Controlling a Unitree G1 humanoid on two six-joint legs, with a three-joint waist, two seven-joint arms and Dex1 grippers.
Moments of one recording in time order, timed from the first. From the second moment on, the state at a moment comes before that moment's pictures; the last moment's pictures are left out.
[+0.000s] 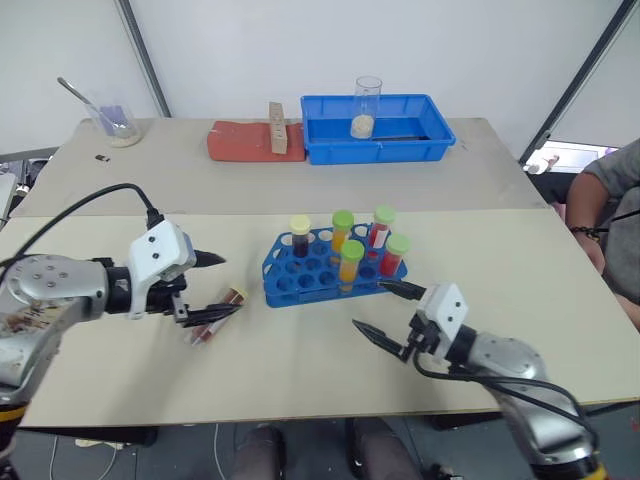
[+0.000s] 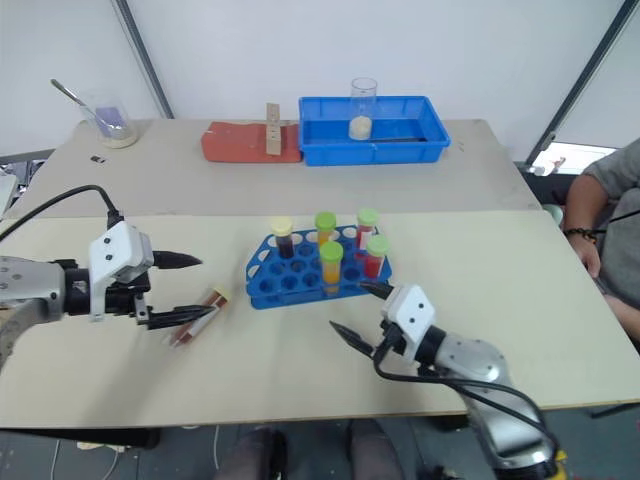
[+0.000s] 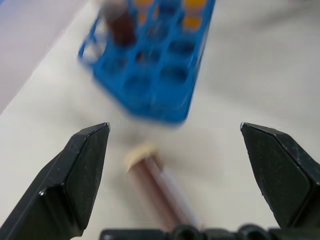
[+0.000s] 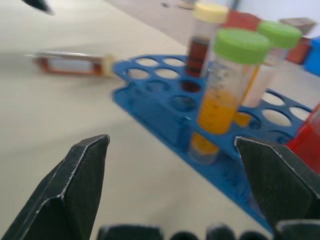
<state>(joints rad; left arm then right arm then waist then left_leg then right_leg) -0.23 1.18 0.12 -0.39 -0.51 0.70 -1.05 0.00 -0.62 0.05 -0.54 0.39 0.30 0.77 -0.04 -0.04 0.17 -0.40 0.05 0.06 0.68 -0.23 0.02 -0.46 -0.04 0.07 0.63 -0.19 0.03</state>
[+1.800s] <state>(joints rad) -0.84 1.02 -0.46 -0.10 -0.46 1.34 -1.02 -0.18 -0.84 0.03 -0.70 0.57 0.62 0.83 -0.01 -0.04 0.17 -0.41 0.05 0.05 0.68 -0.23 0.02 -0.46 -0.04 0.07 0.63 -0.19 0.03</state>
